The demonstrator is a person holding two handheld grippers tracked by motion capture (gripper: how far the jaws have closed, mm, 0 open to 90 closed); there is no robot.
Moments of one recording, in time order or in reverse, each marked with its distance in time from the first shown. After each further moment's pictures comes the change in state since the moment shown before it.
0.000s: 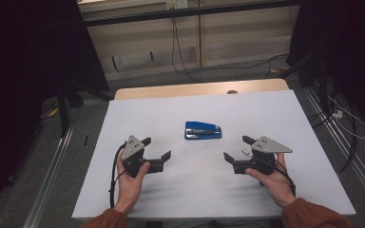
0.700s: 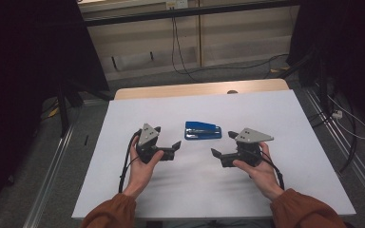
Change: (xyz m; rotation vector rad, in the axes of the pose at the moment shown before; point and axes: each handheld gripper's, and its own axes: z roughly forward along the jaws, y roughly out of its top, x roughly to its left) left arm 0.002 0.019 0.048 0.049 0.013 0.085; right arm 0.007 0.017 0.038 0.072 0.079 -0.021
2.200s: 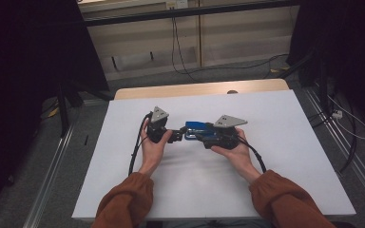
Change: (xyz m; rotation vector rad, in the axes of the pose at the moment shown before) left arm 0.028 0.017 0.060 0.052 0.012 -0.011; right arm -0.010 0.017 0.074 -0.005 0.046 -0.018
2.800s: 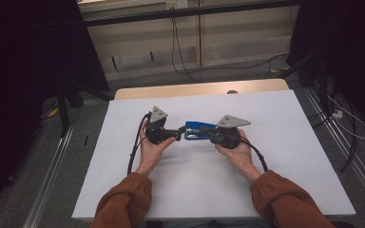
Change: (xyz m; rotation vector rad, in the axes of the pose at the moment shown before) left arm 0.002 -0.002 0.000 -0.004 -0.003 -0.002; right arm -0.002 -0.002 -0.005 -0.018 -0.001 0.011
